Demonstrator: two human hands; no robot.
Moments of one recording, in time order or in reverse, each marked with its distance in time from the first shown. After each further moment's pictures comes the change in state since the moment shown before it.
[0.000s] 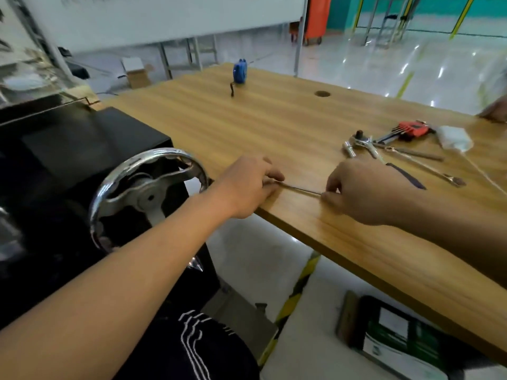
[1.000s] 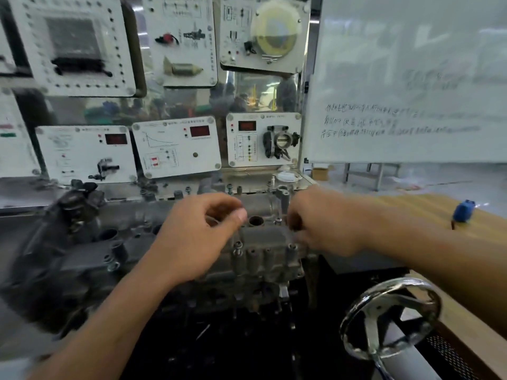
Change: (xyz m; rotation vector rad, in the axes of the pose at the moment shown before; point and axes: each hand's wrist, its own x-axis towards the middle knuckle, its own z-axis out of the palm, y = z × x) left_hand -0.341 -0.041 -0.219 0.023 0.944 -0.648; right_hand 0.001 -0.374 -0.144 -0.153 0.137 -1.017
